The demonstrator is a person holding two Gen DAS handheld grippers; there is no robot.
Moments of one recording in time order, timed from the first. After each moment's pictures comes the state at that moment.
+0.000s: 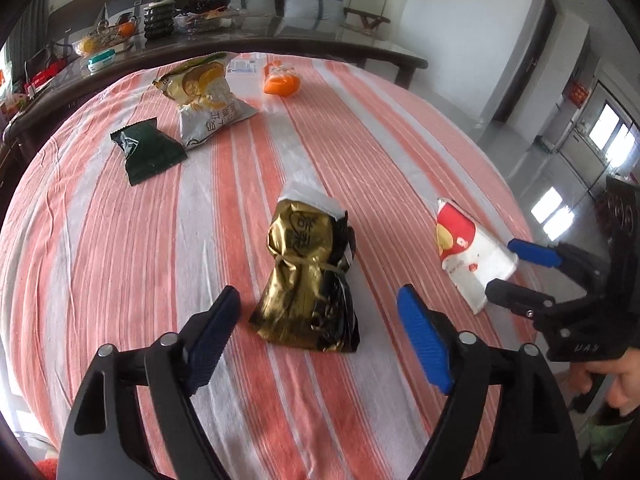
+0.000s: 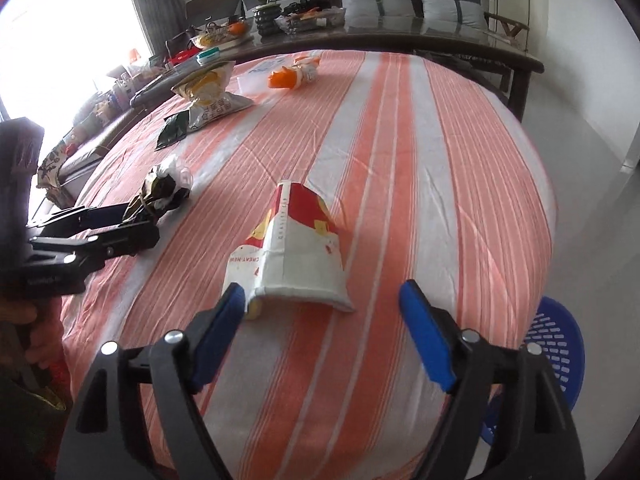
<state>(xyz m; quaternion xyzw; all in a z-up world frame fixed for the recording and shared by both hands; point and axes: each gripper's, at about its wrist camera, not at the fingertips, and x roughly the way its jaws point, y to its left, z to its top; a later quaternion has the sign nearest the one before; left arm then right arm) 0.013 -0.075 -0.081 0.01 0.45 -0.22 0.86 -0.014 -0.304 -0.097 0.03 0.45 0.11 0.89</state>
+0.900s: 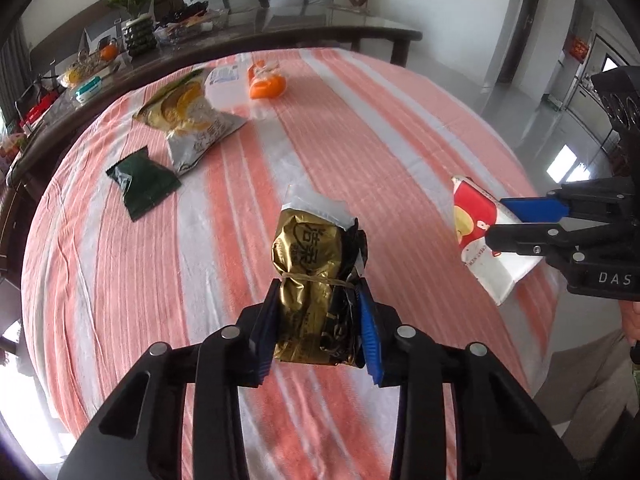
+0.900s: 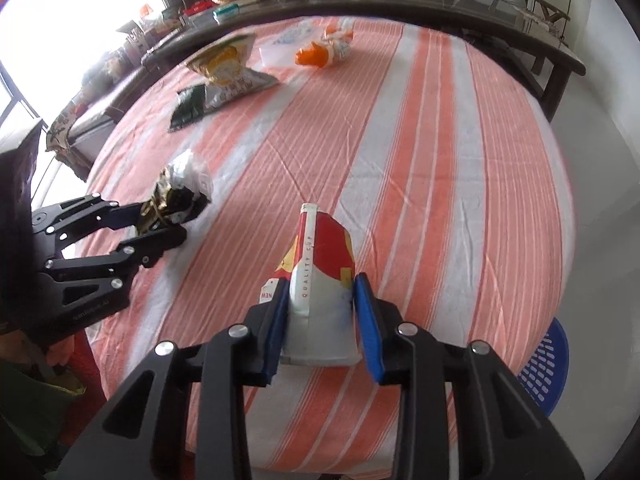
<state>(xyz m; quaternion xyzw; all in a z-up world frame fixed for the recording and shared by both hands) 0.021 -0.098 -0.064 0.09 0.46 -0.22 0.85 0.025 -0.288 -0.066 0.00 0.52 0.15 0.84</state>
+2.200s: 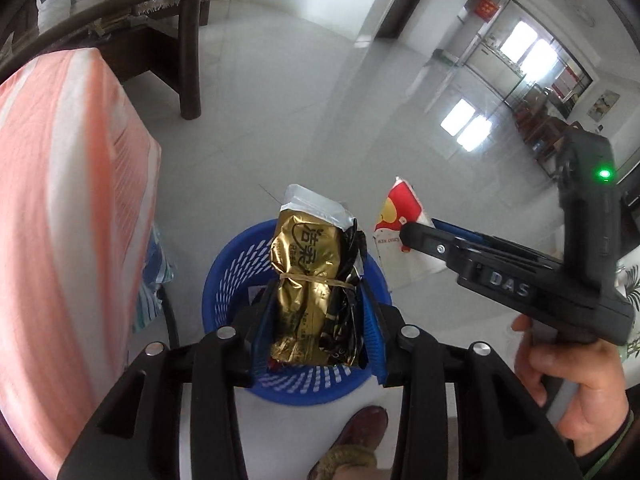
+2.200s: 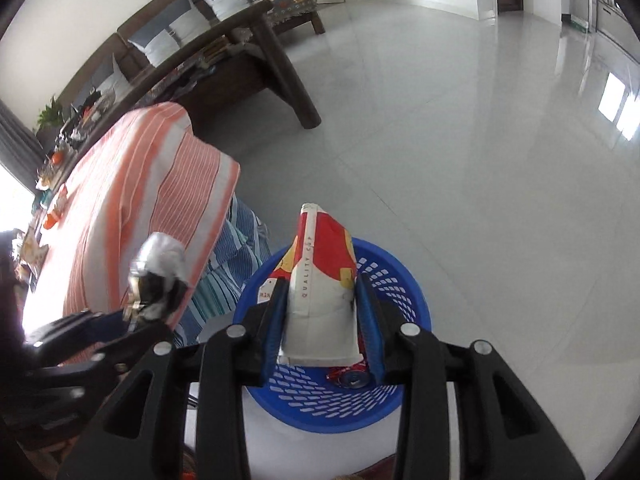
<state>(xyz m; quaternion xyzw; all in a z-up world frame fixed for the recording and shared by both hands) 0.000 -0.489 -0.139 0.07 0.51 -0.41 0.75 -0.074 -0.650 -0.145 0.25 0.46 -0.11 0.85</state>
